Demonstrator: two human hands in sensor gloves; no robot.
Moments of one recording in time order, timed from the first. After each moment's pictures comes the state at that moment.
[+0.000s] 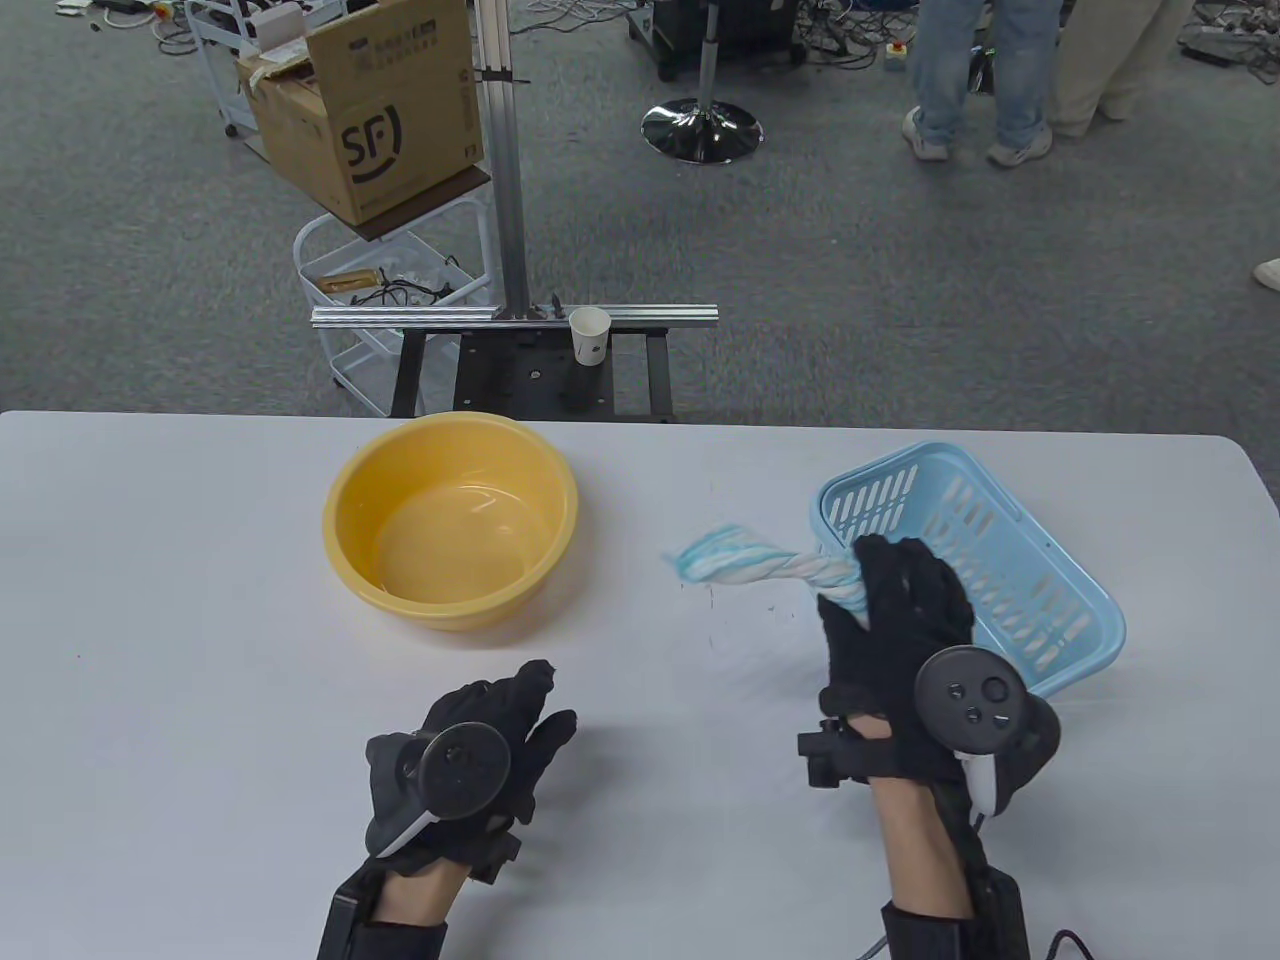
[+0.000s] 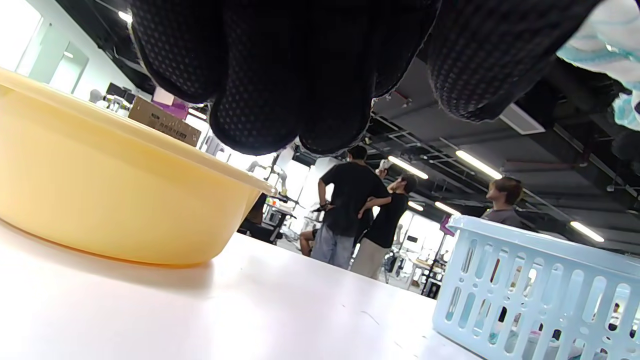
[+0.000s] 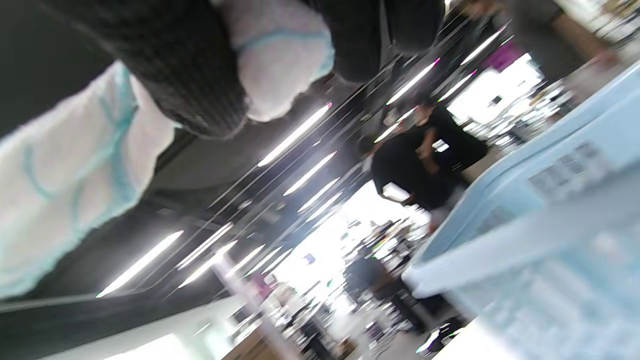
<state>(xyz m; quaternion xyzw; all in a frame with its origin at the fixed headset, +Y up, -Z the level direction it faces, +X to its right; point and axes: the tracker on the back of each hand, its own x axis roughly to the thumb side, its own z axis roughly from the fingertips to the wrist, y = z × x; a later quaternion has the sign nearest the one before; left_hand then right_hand) -0.165 -0.705 -0.269 0.12 -0.12 0.20 0.96 0.222 -0.613 -0.301 -0.08 -0.26 0.88 0.38</state>
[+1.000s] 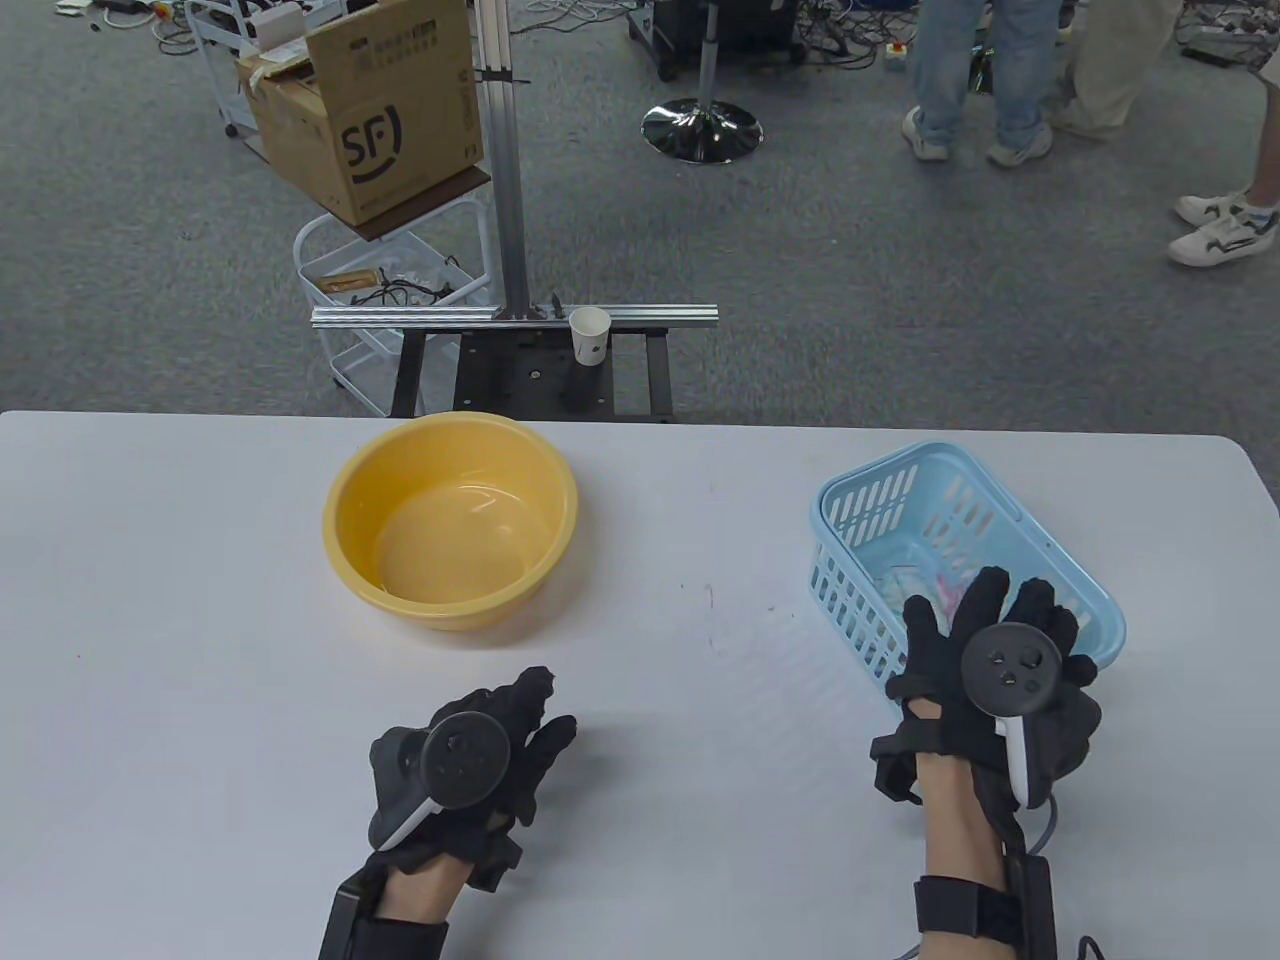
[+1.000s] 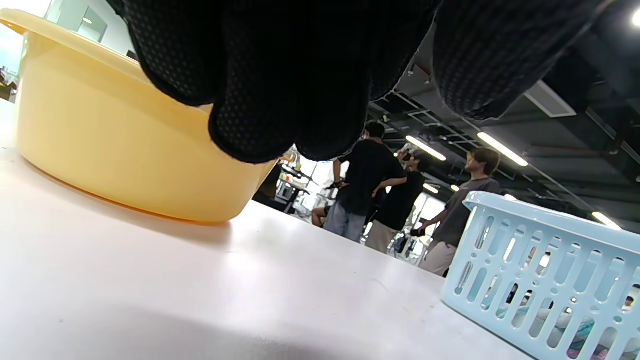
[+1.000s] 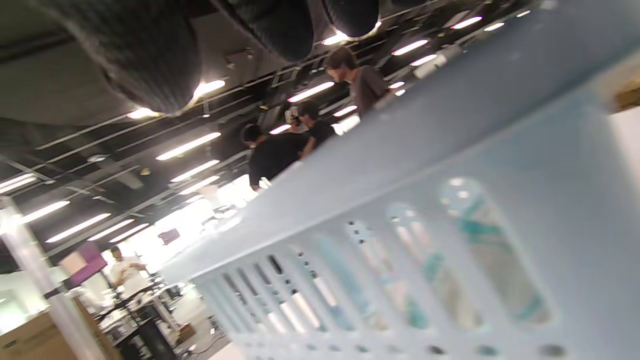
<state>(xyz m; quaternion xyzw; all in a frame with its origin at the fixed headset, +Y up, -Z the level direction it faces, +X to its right) -0.167 -0.712 -0.273 0.08 -0.10 0.21 0.97 0.252 -0.652 -0.315 -0.20 -0.18 0.93 0.24</state>
